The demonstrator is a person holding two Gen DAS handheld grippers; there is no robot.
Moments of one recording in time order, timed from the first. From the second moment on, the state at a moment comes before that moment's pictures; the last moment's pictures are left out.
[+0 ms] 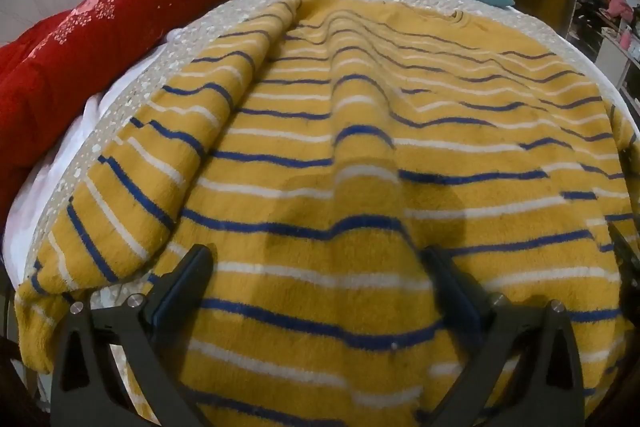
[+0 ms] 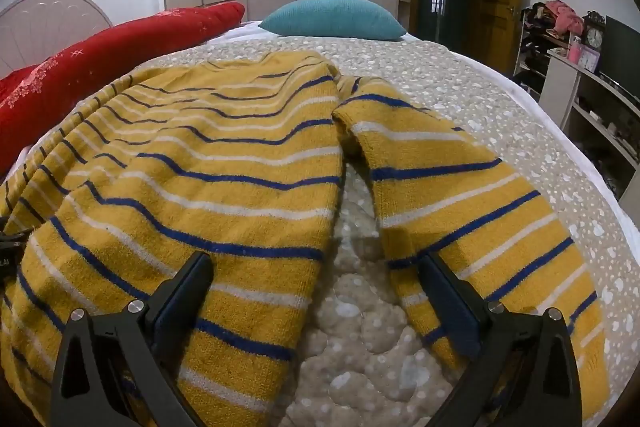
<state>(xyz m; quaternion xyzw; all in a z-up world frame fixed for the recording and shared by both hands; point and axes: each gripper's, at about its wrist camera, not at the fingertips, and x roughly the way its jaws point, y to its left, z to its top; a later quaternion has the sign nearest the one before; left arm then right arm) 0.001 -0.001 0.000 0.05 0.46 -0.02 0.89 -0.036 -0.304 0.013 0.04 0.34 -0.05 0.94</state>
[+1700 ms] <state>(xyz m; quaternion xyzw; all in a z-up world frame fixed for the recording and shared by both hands) -0.048 -0.006 0.039 -0.01 0.47 -0.08 0.88 -0.042 -0.304 0.012 0.01 0.35 -0.06 0.94</state>
